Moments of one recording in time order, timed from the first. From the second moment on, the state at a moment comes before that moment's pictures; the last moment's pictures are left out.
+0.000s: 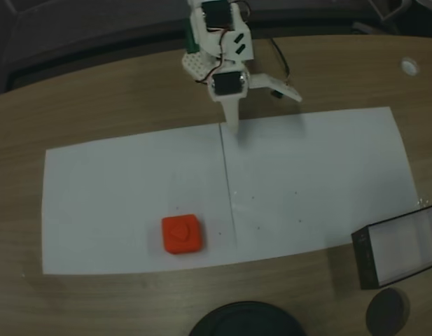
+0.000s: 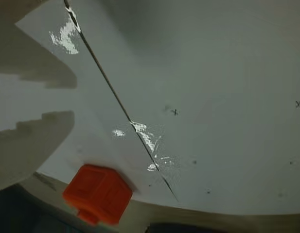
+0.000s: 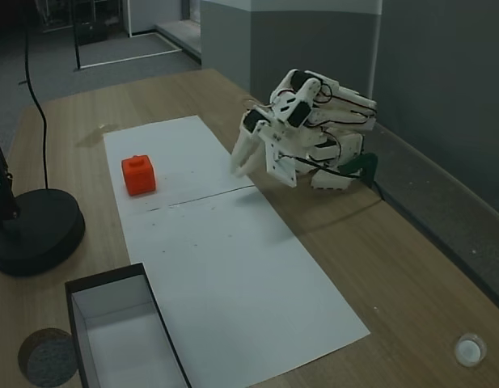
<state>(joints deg) -1.4 198.0 174.6 64.0 5.9</state>
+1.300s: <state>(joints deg) 9.4 122.3 114.8 68.5 1.4</state>
